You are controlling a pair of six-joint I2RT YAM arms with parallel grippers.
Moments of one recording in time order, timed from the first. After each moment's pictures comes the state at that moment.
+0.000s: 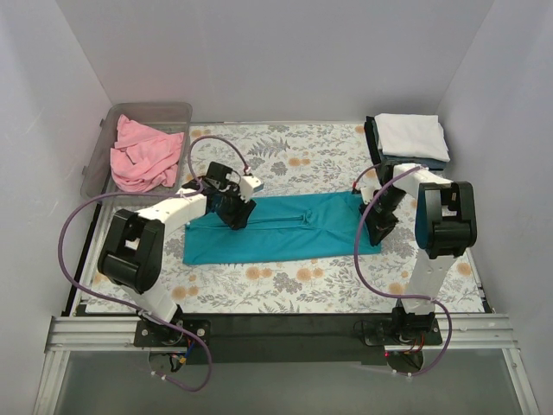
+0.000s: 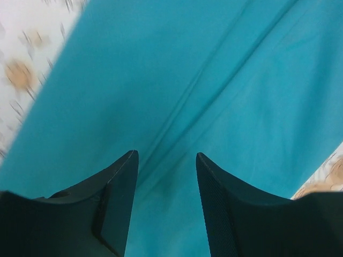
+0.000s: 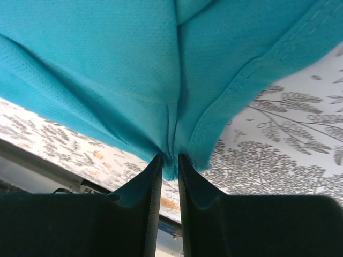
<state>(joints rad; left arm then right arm) -0.40 1.67 1.05 -0.39 0.33 0.40 0.08 1.92 1.25 -1.10 -0.28 -0.43</state>
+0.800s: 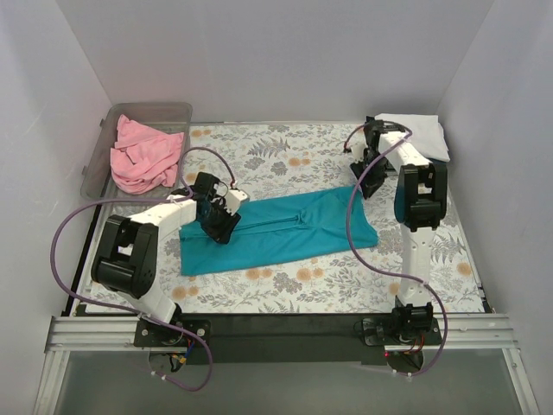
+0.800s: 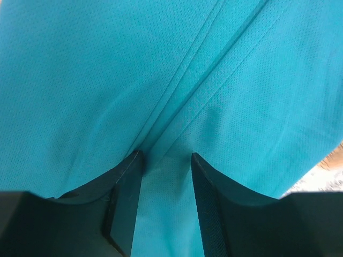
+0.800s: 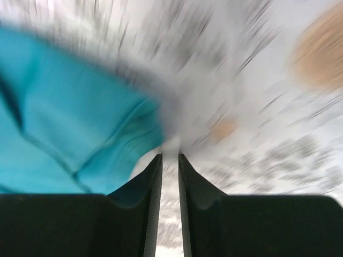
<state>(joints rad) -0.30 1.63 0.92 -0.51 0.30 0.46 0.11 2.28 1.86 -1.12 -0.13 -0.42</state>
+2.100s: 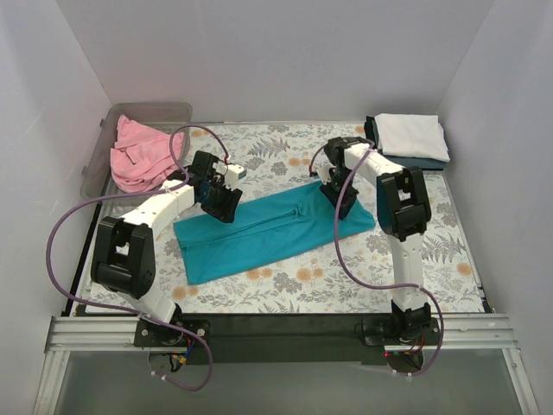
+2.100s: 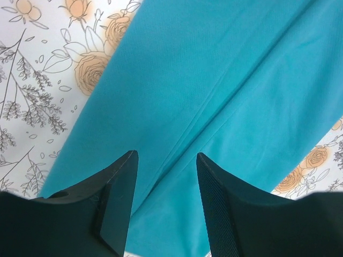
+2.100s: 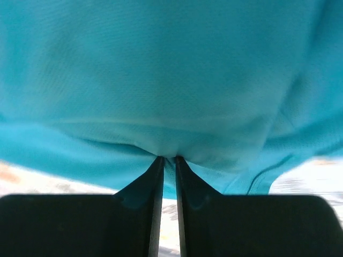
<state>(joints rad) -0.30 1.62 1.13 -0.63 0.27 0.26 0.36 2.19 1.69 -1.15 -0.16 -0.36</state>
